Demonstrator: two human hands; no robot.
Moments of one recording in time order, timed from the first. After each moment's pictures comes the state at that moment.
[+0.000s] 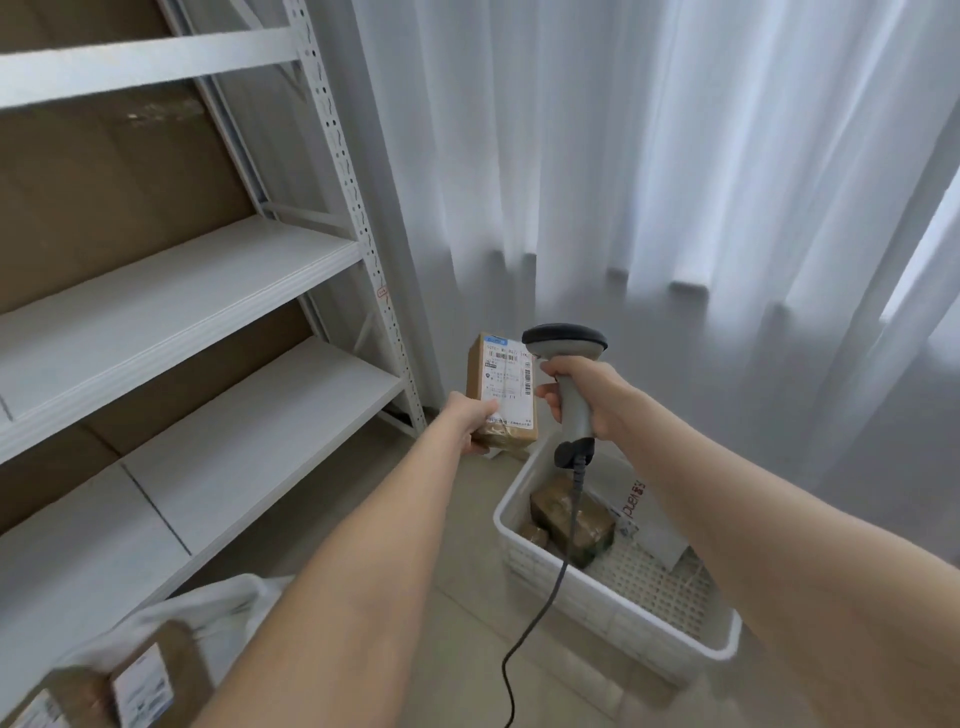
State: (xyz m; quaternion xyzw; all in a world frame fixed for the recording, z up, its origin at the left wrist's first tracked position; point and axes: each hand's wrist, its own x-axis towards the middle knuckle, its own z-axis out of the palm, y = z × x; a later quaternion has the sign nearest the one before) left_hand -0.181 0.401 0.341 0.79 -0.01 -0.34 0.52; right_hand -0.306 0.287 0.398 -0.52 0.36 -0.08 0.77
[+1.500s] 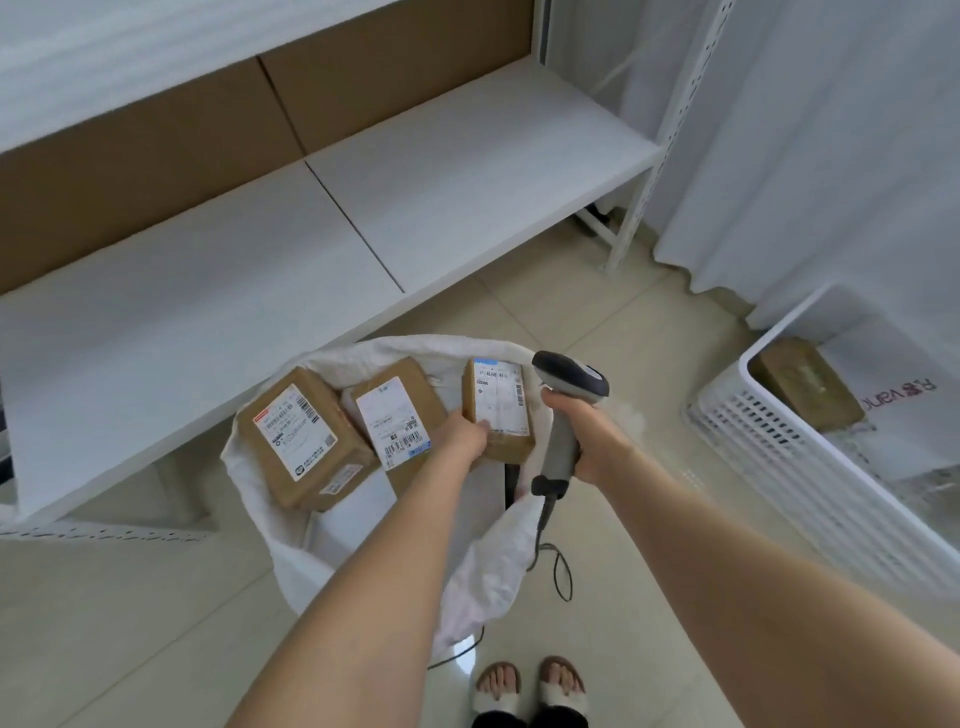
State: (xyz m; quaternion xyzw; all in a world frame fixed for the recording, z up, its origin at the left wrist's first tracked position) left_hand -0.056 0.898 0.001 0.84 0.17 -0.33 0.41; right_hand -0.119 0.757 0.061 -0.48 0.44 0.13 0.75
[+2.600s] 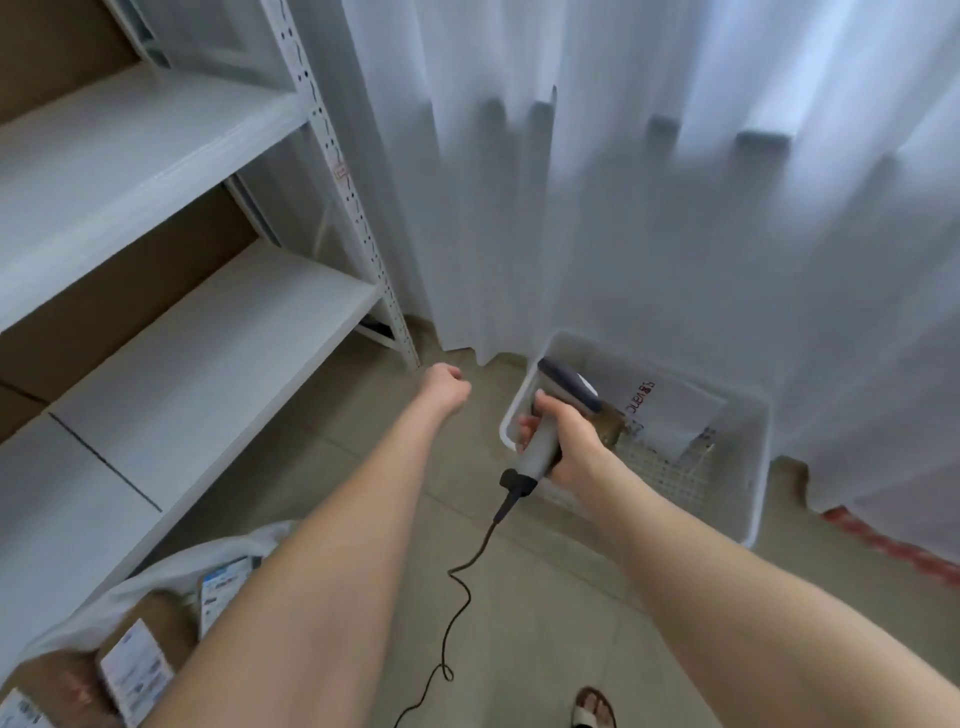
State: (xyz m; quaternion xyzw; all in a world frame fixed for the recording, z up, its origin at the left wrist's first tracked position) left_hand -0.099 0.445 0.218 0.89 -0.11 -0.30 0.31; right_hand -0.241 0.370 0.198 -0.26 0.50 -0.09 0.82
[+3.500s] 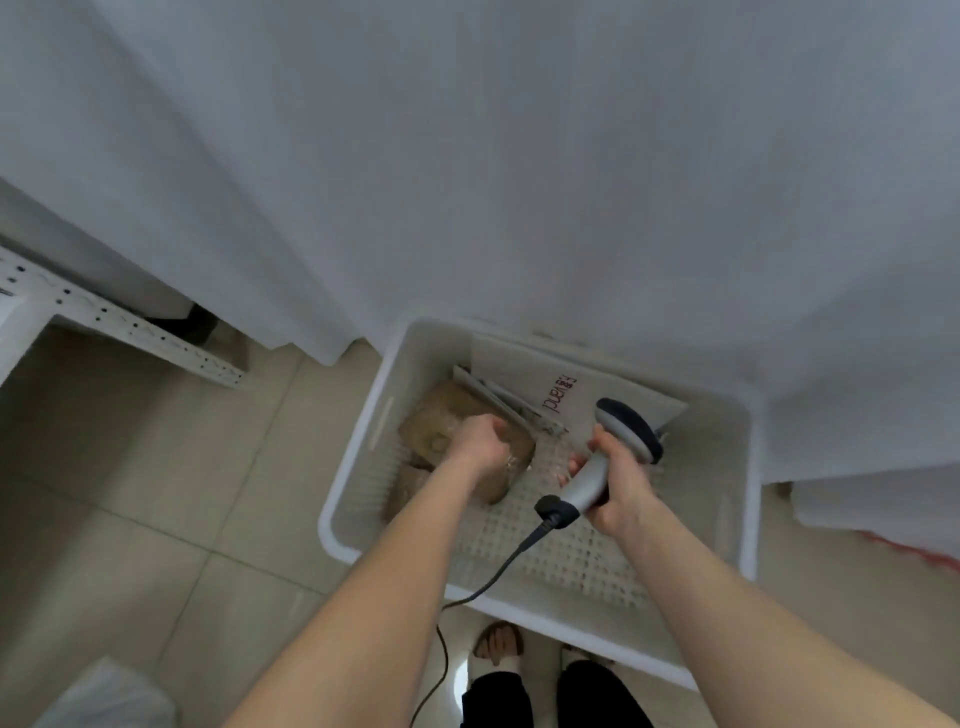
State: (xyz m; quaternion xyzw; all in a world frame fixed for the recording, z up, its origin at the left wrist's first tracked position) left_hand -0.104 0.050 -0.165 0.84 -0.26 -0.46 0.11; right_hand -0.255 -0.009 -0.137 -0.07 0.65 -0.15 0.74
